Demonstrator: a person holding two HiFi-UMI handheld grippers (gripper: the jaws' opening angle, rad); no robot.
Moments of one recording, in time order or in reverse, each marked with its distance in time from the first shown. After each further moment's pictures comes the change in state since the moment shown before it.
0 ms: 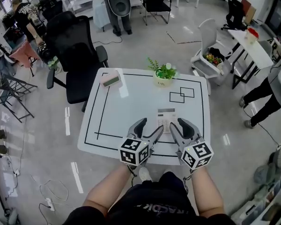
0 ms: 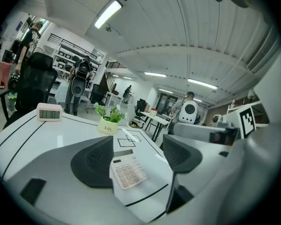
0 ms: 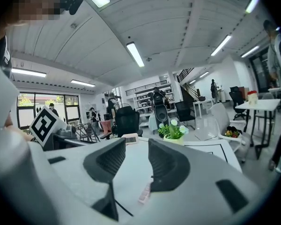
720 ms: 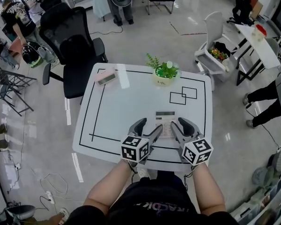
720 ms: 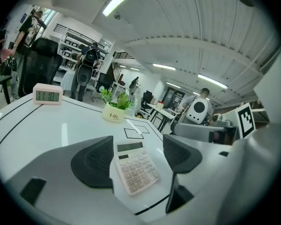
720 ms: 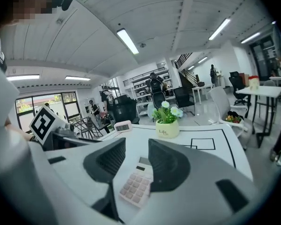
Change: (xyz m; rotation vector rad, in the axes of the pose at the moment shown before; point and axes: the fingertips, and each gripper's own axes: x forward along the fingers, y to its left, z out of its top) left arm 0.066 0.036 -0.034 -0.091 0.111 0.055; right arm 0.043 -0.067 -0.045 0.078 0.152 0.017
